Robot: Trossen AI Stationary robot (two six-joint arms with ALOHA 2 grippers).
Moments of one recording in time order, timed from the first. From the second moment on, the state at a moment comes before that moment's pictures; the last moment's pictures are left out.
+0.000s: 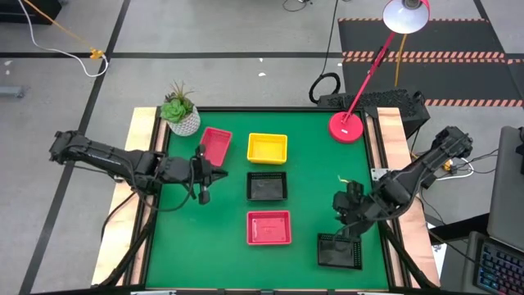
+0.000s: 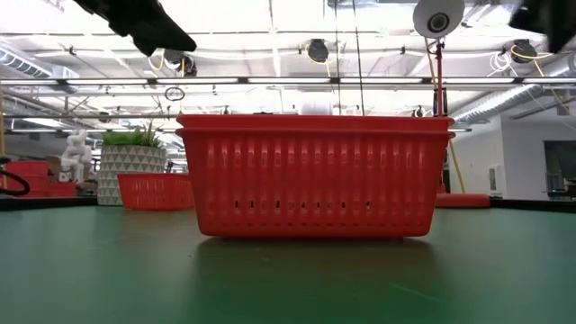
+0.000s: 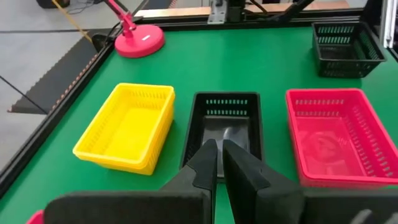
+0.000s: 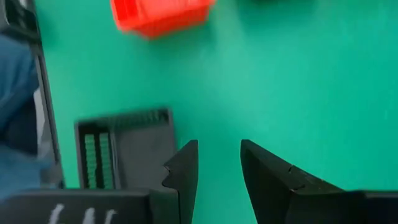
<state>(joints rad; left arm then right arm) -0.22 0.95 0.72 -0.26 -0.34 -0.09 0.64 1.17 1.04 -1.06 0.19 0.88</state>
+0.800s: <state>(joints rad) -0.23 0.96 0.72 -0.22 -0.34 -0.10 0.80 1.35 1.04 -1.13 -0.13 1.06</state>
